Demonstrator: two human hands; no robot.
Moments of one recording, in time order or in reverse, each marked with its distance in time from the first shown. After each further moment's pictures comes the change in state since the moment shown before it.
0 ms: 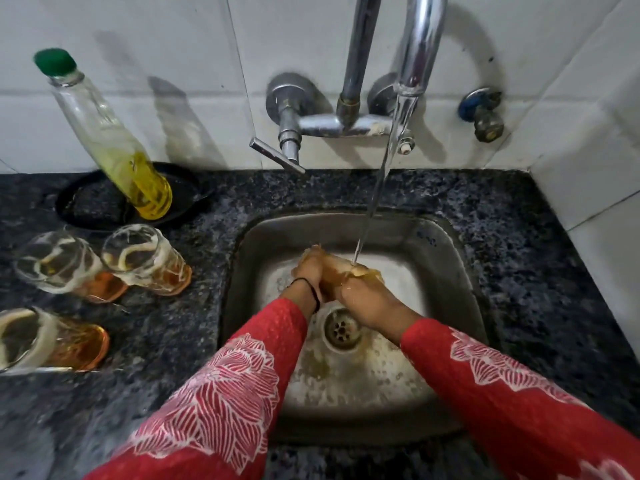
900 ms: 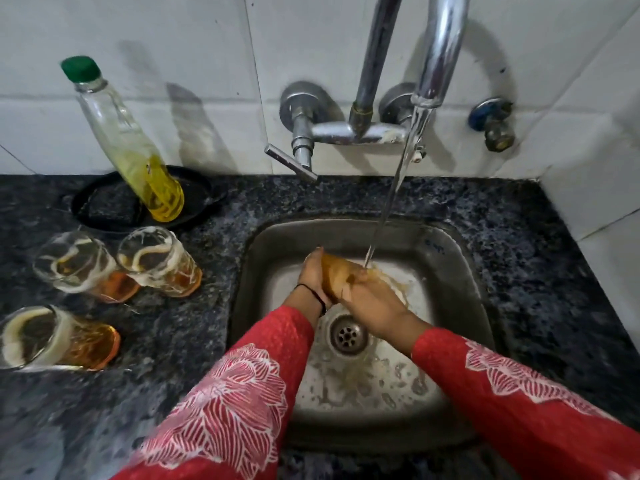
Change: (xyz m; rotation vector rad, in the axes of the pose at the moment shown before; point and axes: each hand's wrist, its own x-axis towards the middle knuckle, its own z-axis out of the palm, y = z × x) left_hand -0.136 0.033 0.010 -0.134 -0.283 -0.032; right_hand 0.003 0.008 0.002 -0.545 -0.029 -0.158
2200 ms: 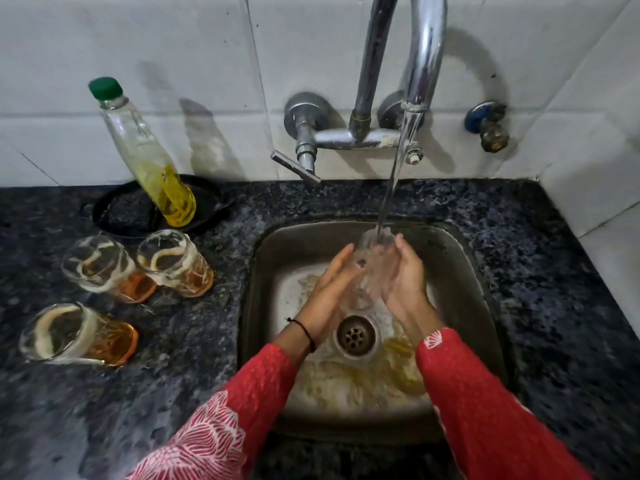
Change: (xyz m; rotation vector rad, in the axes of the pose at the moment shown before) left_hand -0.081 -0.026 -0.002 0.290 -0.376 0.430; right_hand -0.004 -0.003 -0.037 2.037 0.408 0.406
